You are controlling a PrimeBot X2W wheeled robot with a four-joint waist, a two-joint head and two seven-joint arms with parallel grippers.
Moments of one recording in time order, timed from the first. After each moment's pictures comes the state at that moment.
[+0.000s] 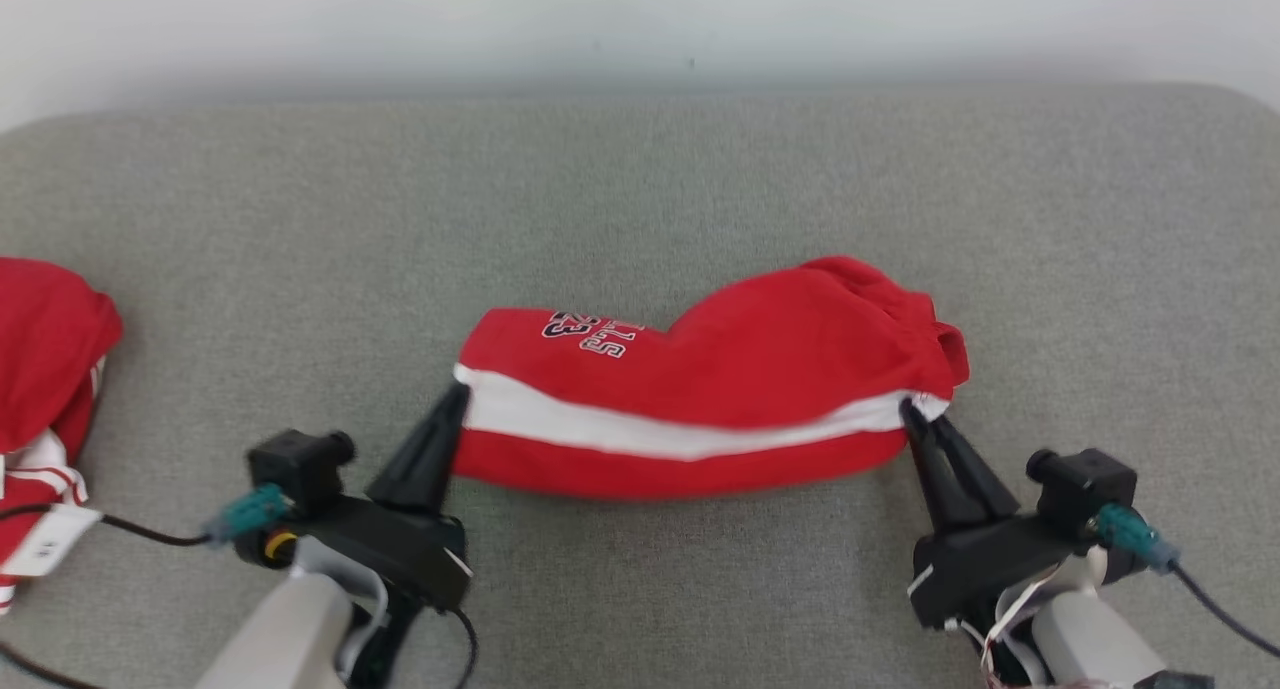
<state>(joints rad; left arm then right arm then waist) -0.59 0.18 -0.51 0.55 -0.62 -0.13 -0.26 -0.34 -0.27 0.46 0.38 0.42 0.13 -0.26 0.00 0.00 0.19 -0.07</state>
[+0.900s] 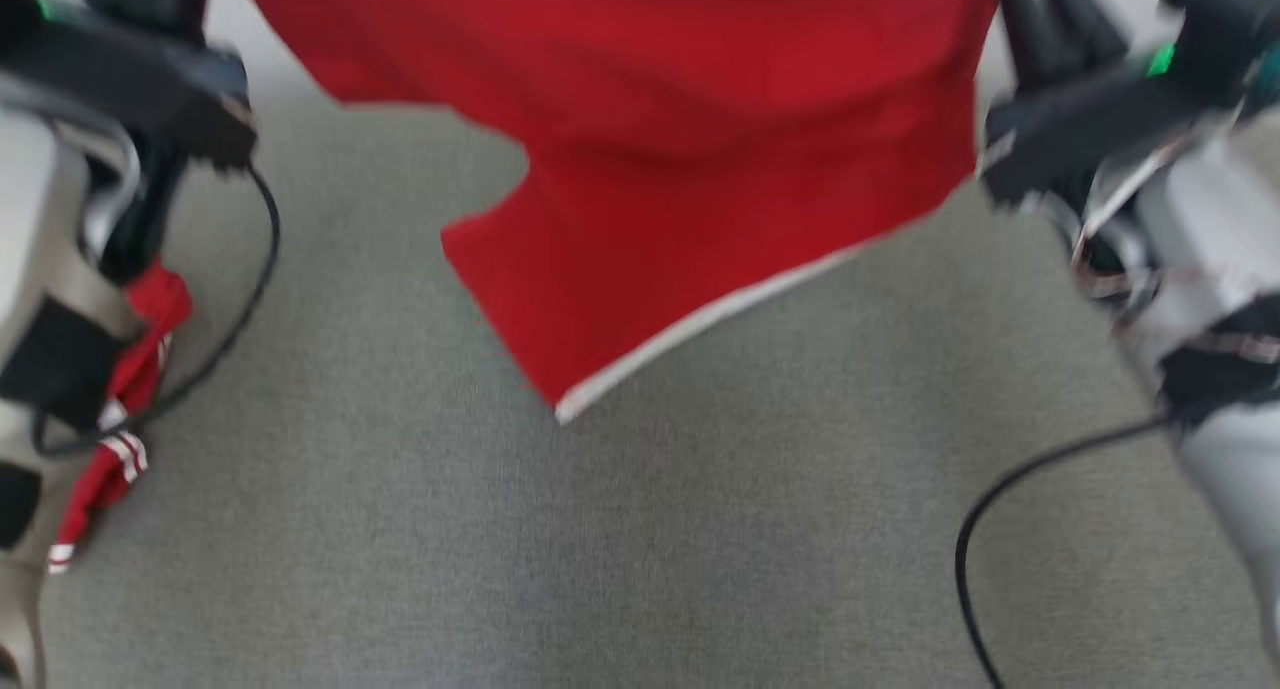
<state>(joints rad) -1.22 0.38 -0.53 0.58 -0.59 -0.13 -0.26 -1.02 -0.42 0.63 0.50 0.55 0.13 -0.26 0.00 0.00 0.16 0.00</state>
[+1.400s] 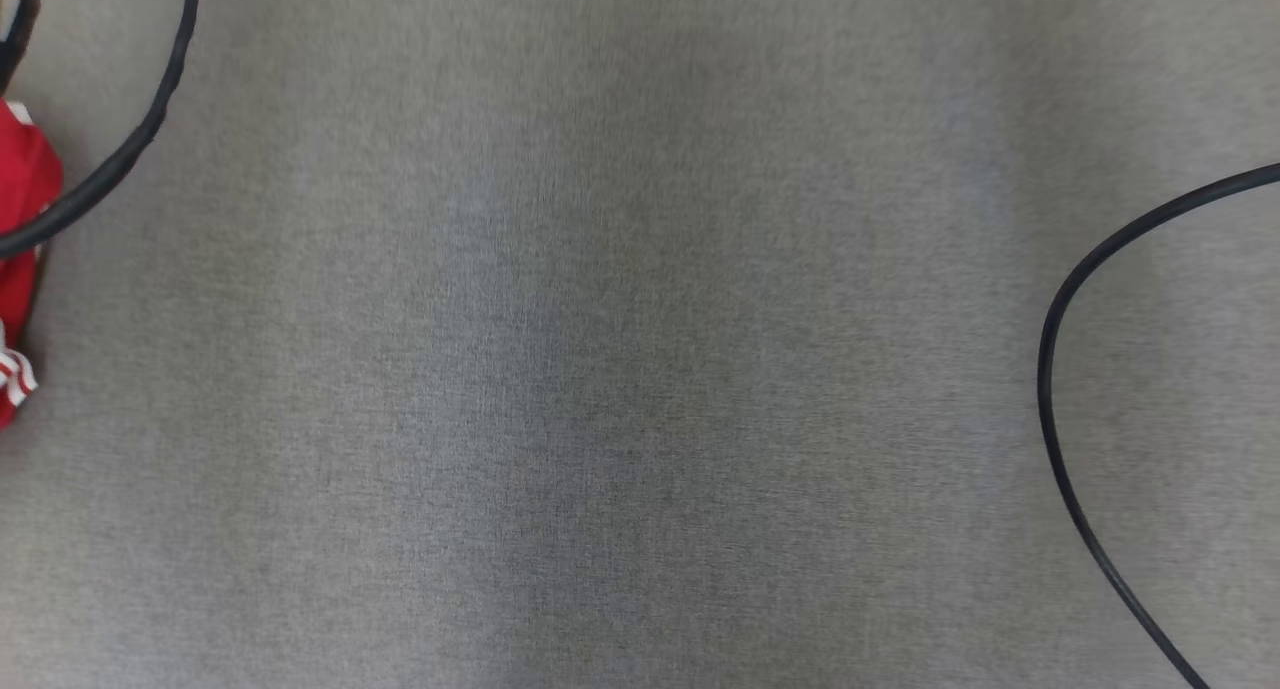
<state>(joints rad) -1.59 0.31 -0.39 0.45 -0.23 -0.09 -0.26 -1.57 -0.41 0.53 0.69 0.34 0.13 -0.26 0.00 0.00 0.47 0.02</state>
